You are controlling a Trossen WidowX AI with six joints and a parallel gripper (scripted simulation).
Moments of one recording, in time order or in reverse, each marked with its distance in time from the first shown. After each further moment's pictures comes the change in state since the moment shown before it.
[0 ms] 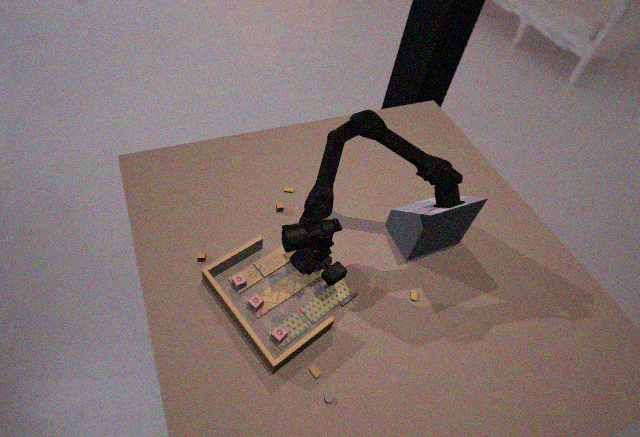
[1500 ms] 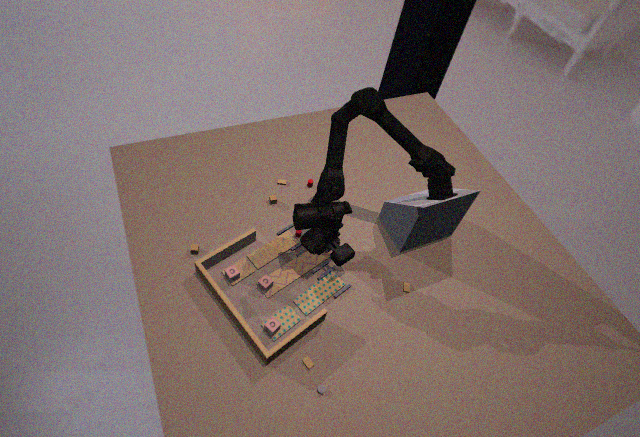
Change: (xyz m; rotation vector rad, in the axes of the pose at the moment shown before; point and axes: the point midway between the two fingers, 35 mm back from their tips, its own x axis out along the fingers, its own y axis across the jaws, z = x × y) arm 0.000 -0.002 -0.058 0.006 -0.015 -0.009
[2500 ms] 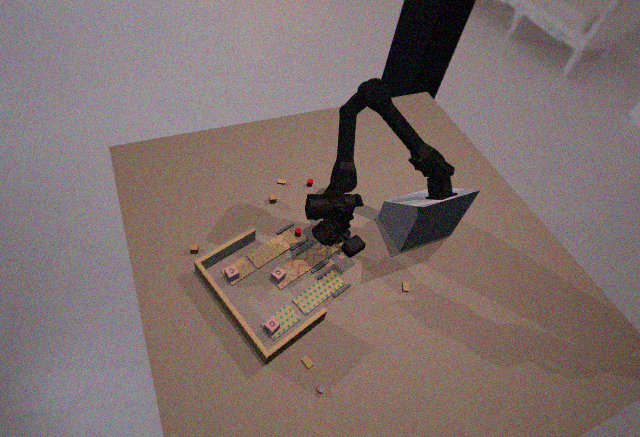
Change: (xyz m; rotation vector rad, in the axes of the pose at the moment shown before) arm 0.000 -0.001 -0.044 -0.002 -0.002 -0.001
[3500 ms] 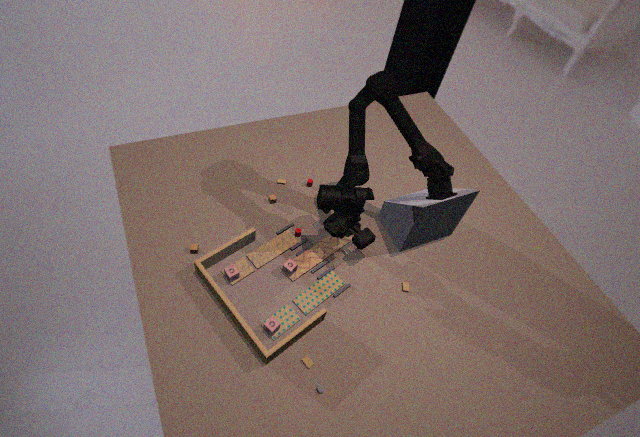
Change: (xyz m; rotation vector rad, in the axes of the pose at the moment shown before) arm -0.001 -0.001 -0.043 -0.003 -0.004 0.000
